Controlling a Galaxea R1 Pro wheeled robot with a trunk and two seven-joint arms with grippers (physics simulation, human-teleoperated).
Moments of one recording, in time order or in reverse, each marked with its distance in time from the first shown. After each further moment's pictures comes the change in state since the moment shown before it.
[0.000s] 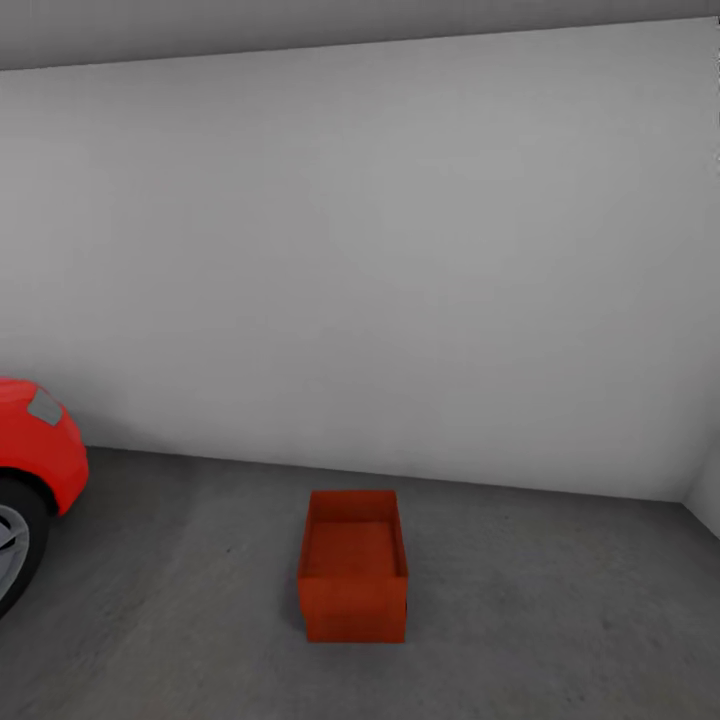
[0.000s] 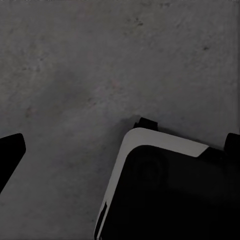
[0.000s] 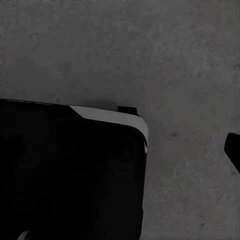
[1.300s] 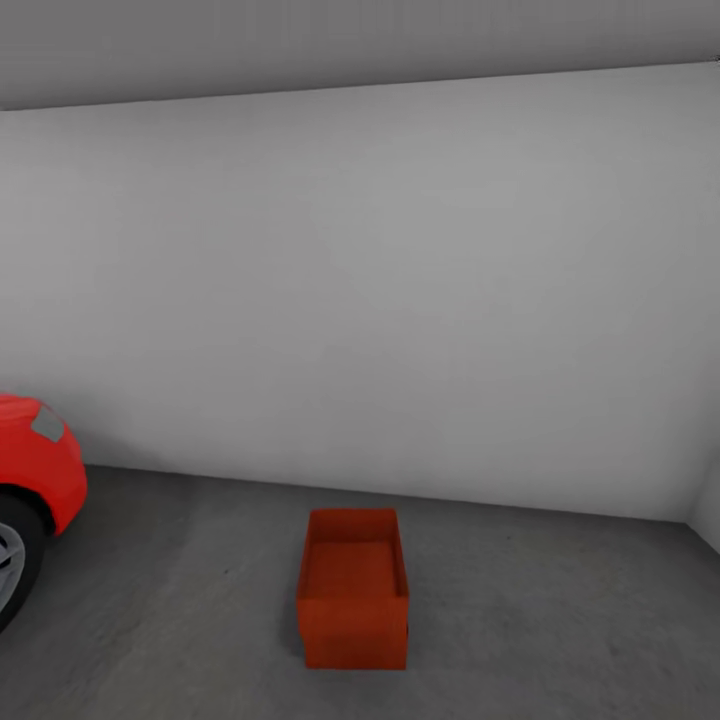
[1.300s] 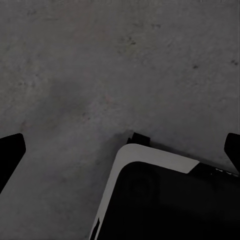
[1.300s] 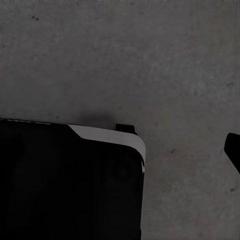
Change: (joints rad) left arm -0.001 -0.003 0.000 0.001 0.001 0.002 -0.001; right arm -0.001 -0.001 0.000 0.000 0.000 -0.001 0.002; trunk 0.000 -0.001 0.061
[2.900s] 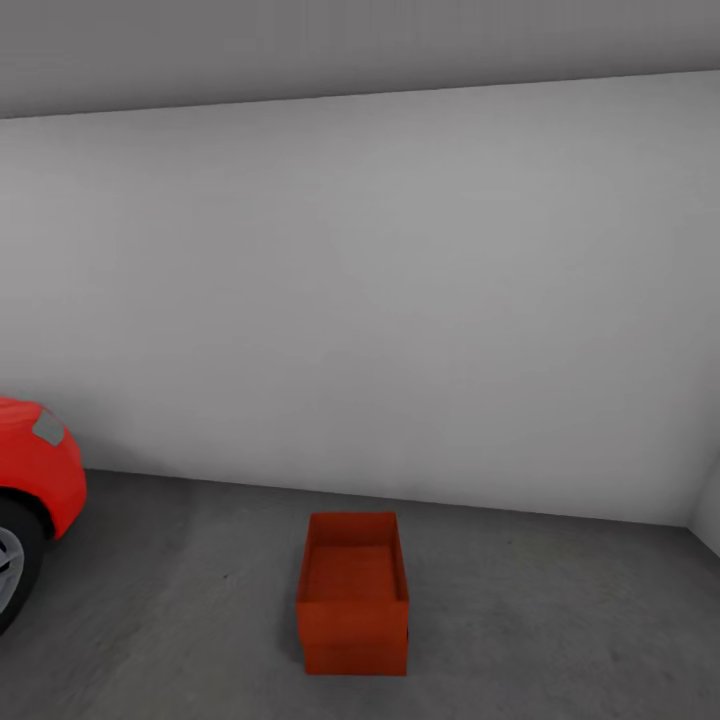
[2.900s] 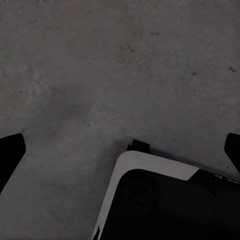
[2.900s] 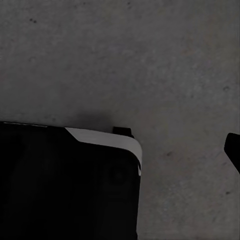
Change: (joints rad) left arm 0.000 0.002 0.000 -0.005 -0.010 -0.007 0.001; right arm 0.000 0.000 0.003 0.000 0.007 0.005 -0.011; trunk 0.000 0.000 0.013
